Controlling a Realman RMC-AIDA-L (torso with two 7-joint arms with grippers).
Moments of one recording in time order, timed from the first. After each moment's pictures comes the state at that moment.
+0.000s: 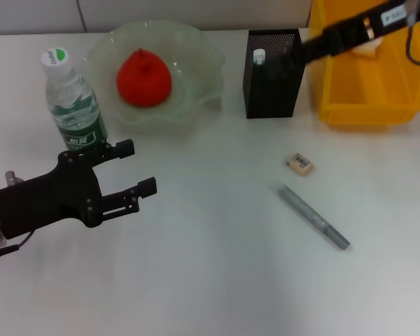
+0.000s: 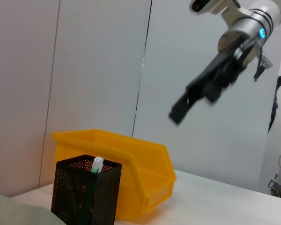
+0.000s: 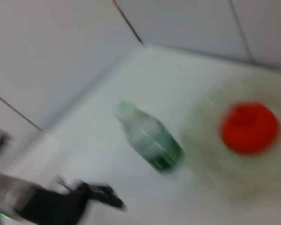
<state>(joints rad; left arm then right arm) -0.37 -2.06 0.68 0.46 1.80 1.67 -1.00 0.84 1.94 2.19 1.12 0.97 -1.74 2.55</state>
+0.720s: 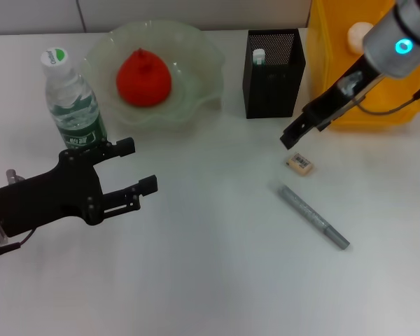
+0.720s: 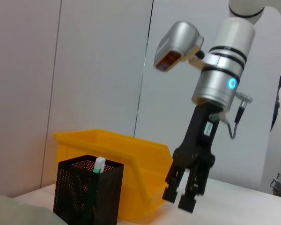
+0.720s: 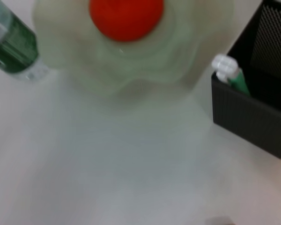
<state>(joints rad) -0.37 -2.06 0.68 0.46 1.80 1.66 -1.00 1.02 2.02 2.06 0.81 0.48 -1.53 2.62</state>
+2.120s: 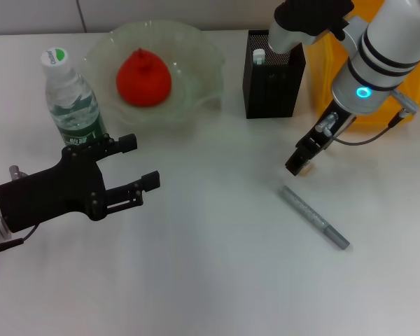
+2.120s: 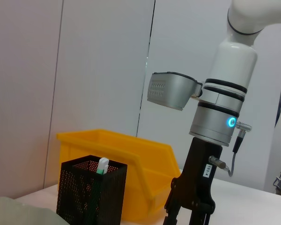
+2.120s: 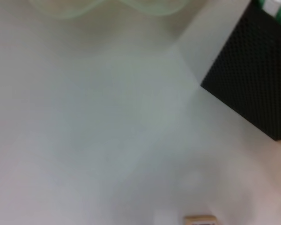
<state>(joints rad) -0.38 -2.06 0.68 0.46 1.80 1.65 -1.00 1.05 2.09 1.84 0.68 0.36 -1.33 2.68</state>
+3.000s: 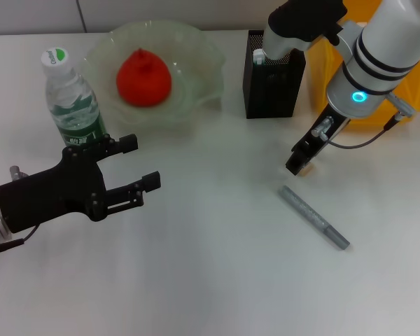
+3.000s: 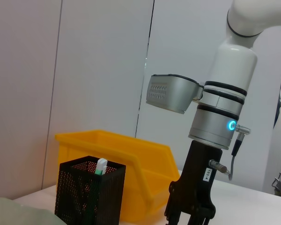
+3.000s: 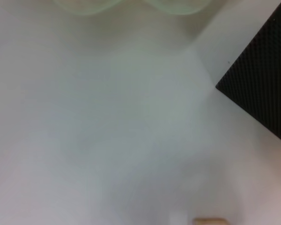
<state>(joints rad) -0.38 -2.06 0.68 0.46 1.80 1.65 -1.00 1.04 2.08 1.79 0.69 0.40 -1.32 2.66</state>
